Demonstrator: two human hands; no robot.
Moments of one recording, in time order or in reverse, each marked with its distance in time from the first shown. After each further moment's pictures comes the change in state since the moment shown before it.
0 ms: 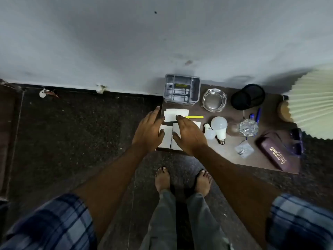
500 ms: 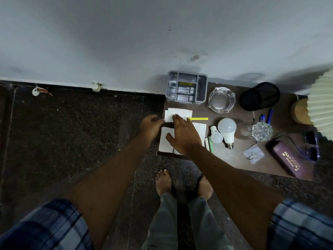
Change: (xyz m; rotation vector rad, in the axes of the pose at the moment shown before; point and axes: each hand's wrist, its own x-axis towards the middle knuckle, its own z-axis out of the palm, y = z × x) left_hand 0.053 -0.015 0.032 -1.005 -0.054 -0.859; right_hand 0.042 -0.008 0.037 -0.015 -0.064 0.037
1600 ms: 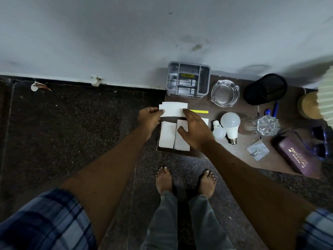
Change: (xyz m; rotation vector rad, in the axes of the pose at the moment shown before) left_hand 0.024 -0.012 0.009 -0.202 0.066 0.018; right_hand -0.010 0.038 0.001 0.190 0.097 0.033
